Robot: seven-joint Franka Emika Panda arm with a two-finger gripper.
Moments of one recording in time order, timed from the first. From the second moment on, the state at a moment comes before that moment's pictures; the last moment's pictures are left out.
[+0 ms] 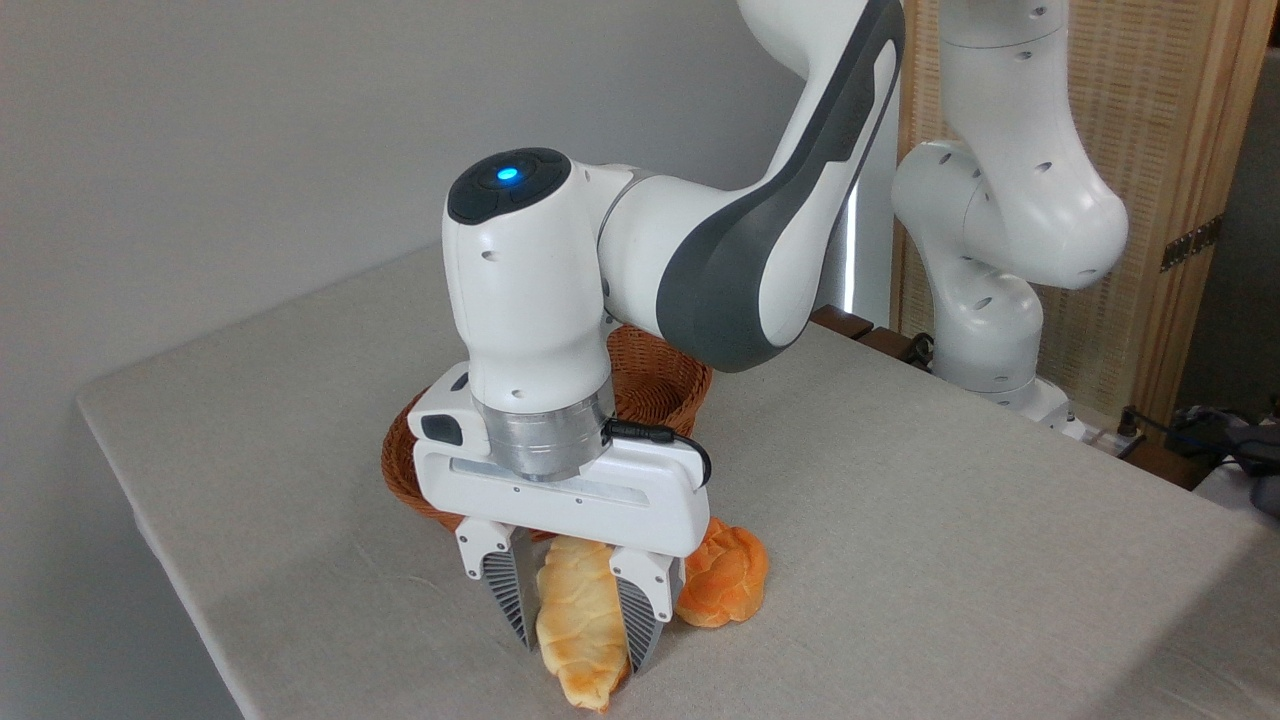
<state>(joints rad) -0.11 0.15 0.22 -1.97 -0.07 2.15 0.39</state>
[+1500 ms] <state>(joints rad) -0.11 0.11 0.24 -1.85 -0.08 2.14 0.44</state>
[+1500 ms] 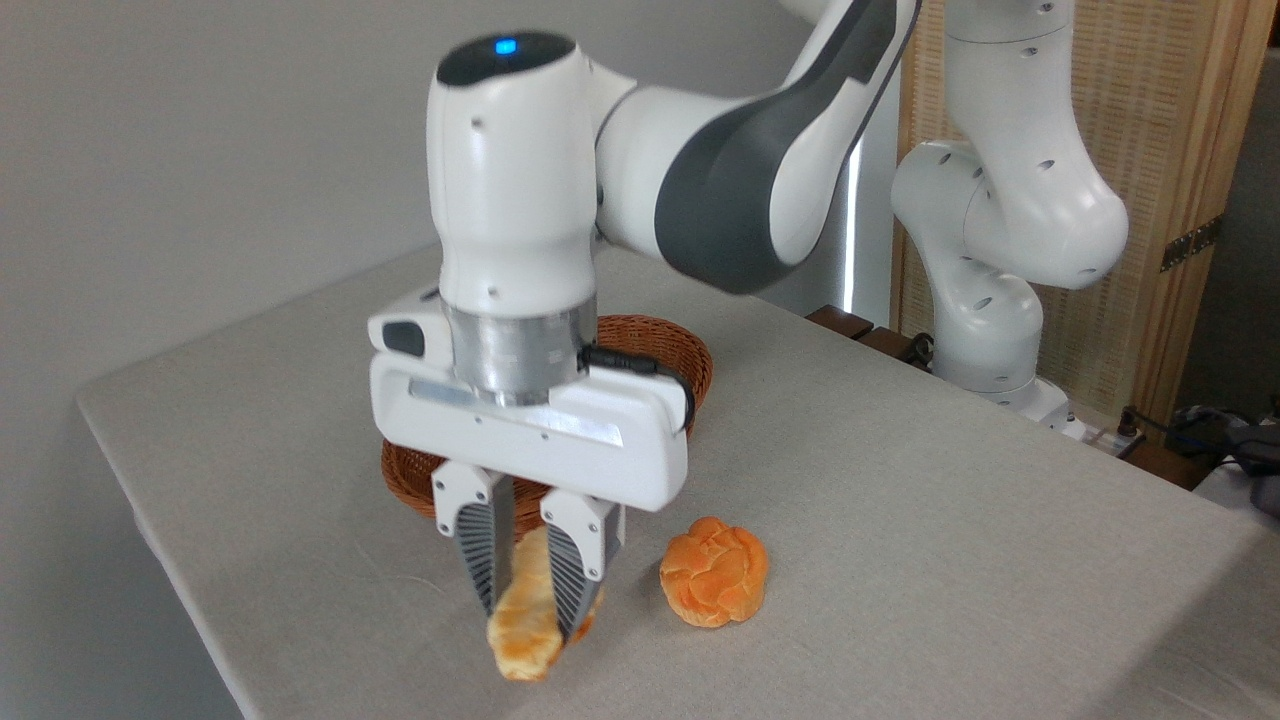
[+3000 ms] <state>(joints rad) -0.12 -0.01 -0.12 -1.85 -0.13 1.75 0.47</state>
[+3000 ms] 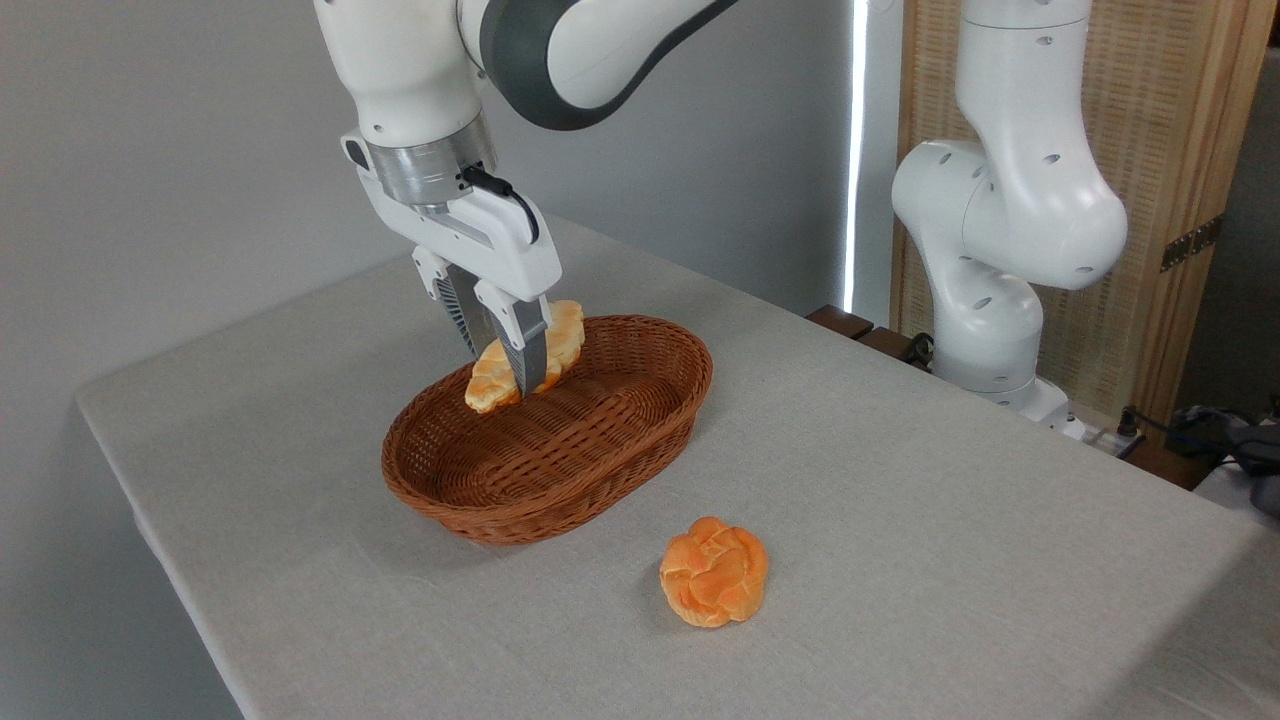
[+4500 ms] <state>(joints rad) -0.10 -0.01 0.08 -1.84 -0.03 2.00 0.49</state>
